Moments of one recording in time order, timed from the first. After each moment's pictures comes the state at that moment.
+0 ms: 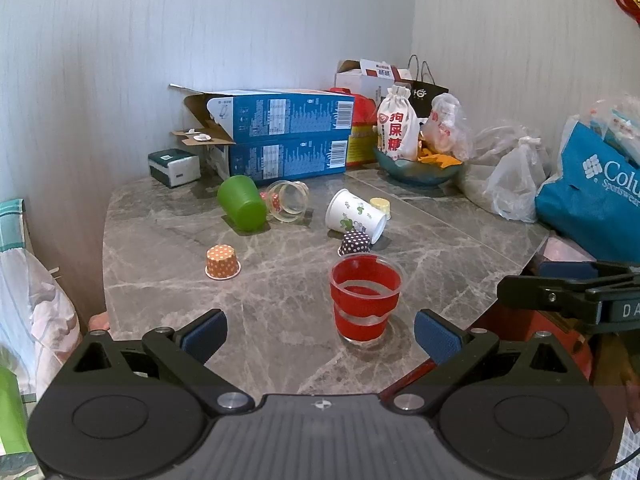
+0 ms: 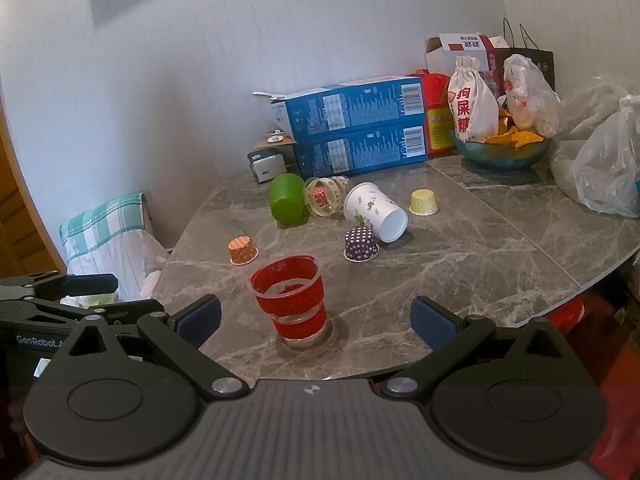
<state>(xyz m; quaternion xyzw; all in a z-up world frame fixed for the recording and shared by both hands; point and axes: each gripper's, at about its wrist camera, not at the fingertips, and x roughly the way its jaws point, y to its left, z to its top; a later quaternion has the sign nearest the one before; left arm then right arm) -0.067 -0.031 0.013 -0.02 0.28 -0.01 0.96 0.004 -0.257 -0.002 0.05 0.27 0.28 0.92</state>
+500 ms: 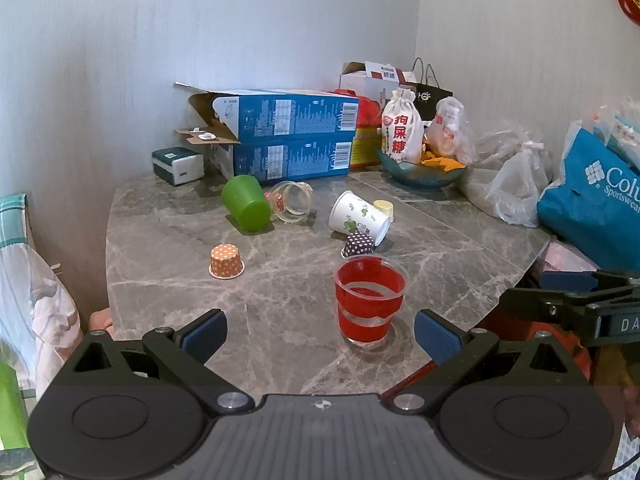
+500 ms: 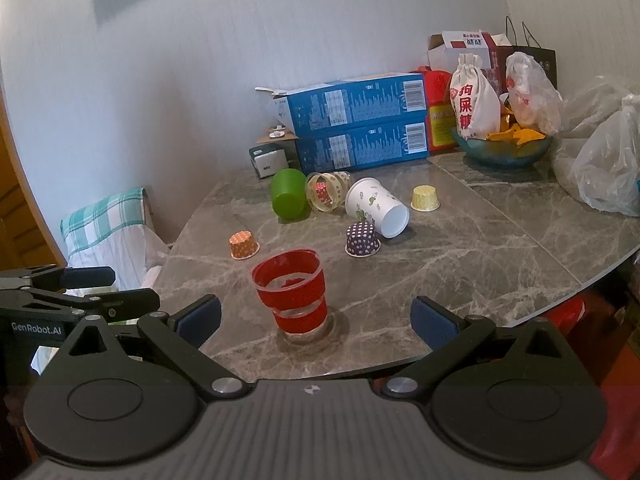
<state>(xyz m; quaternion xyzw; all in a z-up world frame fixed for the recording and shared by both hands) -0.074 -0.030 0.014 -0.03 0.28 -0.01 0.96 0.003 -0.255 -0.004 0.05 0.27 0.28 0.92</state>
